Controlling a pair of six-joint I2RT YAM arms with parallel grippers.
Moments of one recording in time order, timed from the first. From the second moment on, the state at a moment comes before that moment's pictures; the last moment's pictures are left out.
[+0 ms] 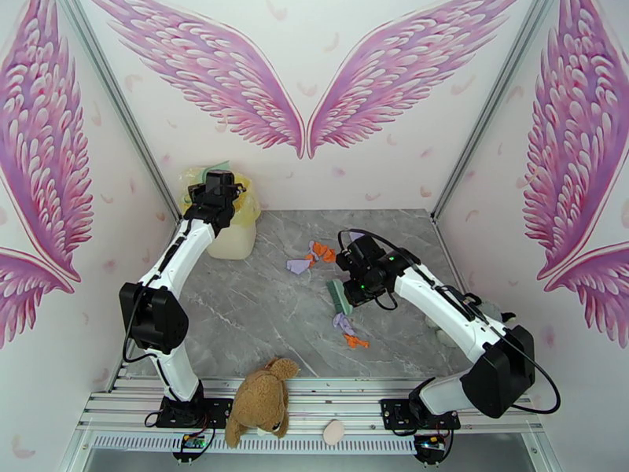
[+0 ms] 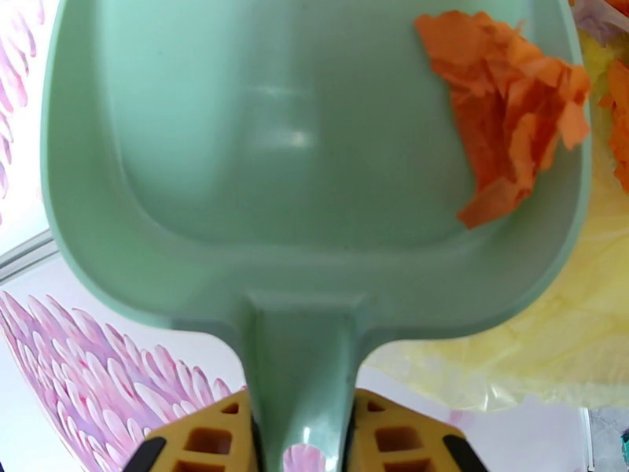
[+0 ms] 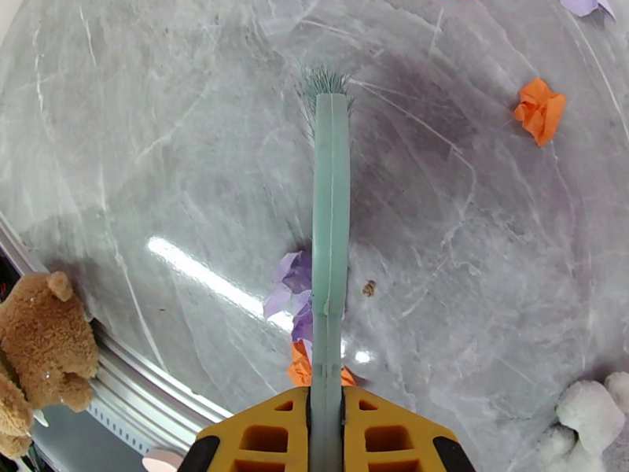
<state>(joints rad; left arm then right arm) -0.21 1.84 1.81 -0.44 -0.96 1.37 0.51 1.45 1.29 -1.09 -0.10 0.07</state>
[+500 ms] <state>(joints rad) -0.23 1.83 1.70 -0.21 -0.99 1.56 0.51 1.43 1.29 -1.07 -0.12 0.07</state>
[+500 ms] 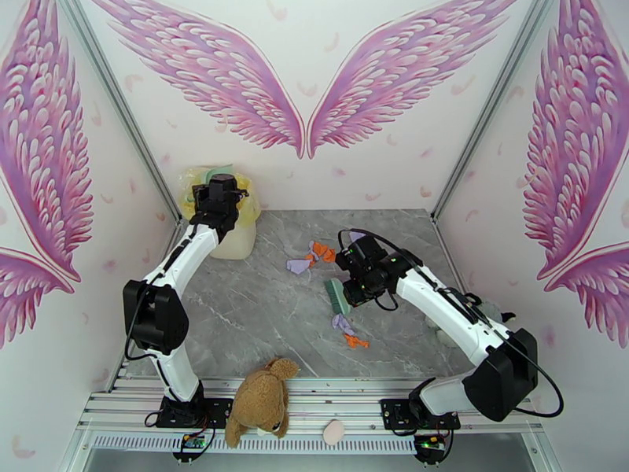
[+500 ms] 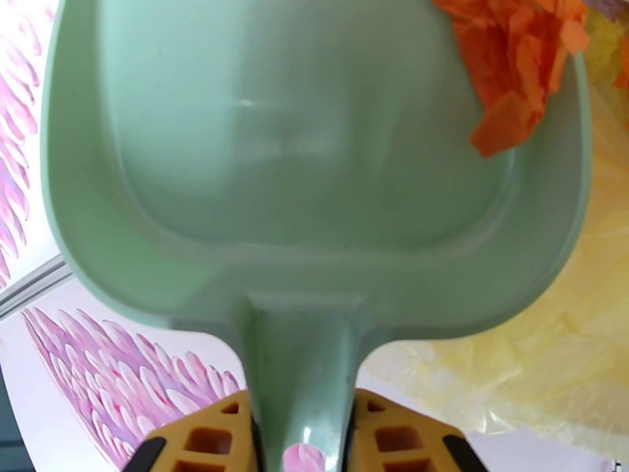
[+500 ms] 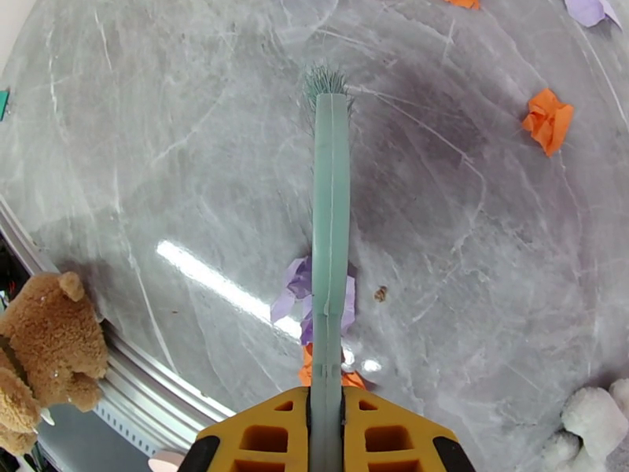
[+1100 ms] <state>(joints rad) -0.27 1.80 1.62 0.07 -1.01 1.77 0.51 1.39 1.25 -1.05 -0.14 0.07</state>
